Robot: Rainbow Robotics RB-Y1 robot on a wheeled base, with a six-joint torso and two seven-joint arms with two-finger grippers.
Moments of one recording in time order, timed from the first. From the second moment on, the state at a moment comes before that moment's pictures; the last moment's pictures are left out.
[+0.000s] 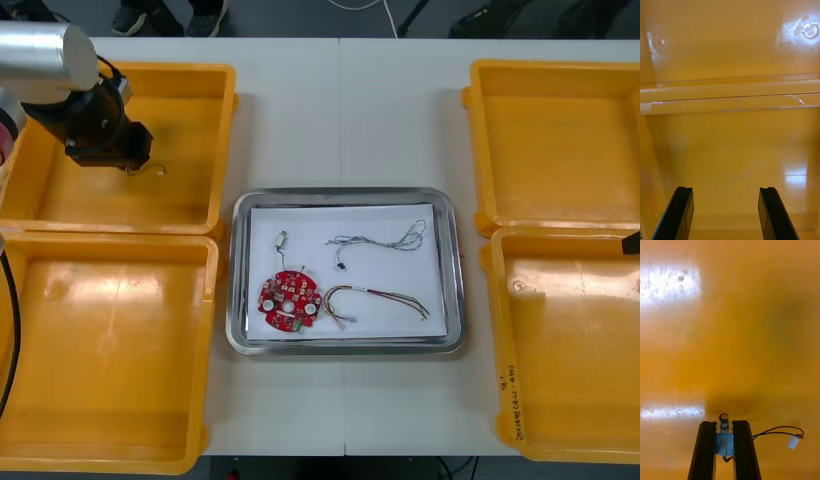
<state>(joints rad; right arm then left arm) -0.23 -0.82 -0.31 -2.02 -0.90 1.84 1.28 -1.12 0.61 -0.30 -0.64 0.73 1.28 -1.55</state>
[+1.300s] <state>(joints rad) -0.23 -0.82 -0.31 -2.02 -0.90 1.84 1.28 -1.26 0.52 -0.31 -1.18 0.71 1.86 -1.04</state>
